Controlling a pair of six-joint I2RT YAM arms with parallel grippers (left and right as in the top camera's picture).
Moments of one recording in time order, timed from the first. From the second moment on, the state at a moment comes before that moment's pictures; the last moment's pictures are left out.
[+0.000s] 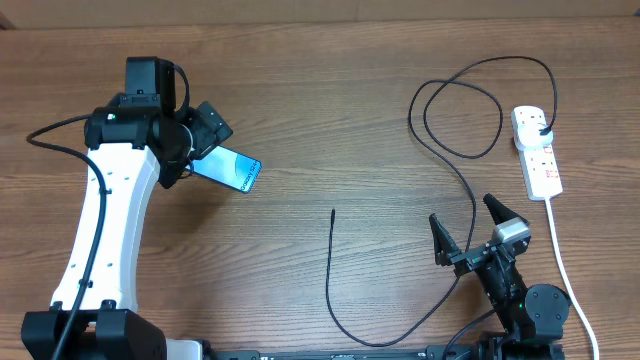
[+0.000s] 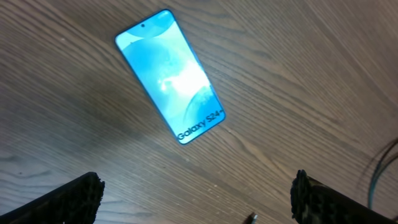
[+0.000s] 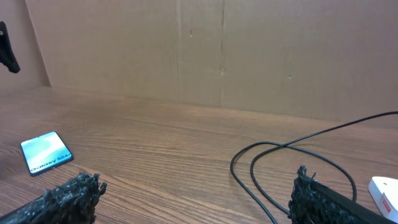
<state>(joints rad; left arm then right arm) 0.00 1.57 1.44 -1.05 0.09 -0.71 -0.06 0.01 0.02 0.00 -0.42 0.02</state>
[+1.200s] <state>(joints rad) 0.00 1.95 1.68 -1.24 0.04 -1.17 -0.06 0.01 0.02 0.00 -0.42 0.02</state>
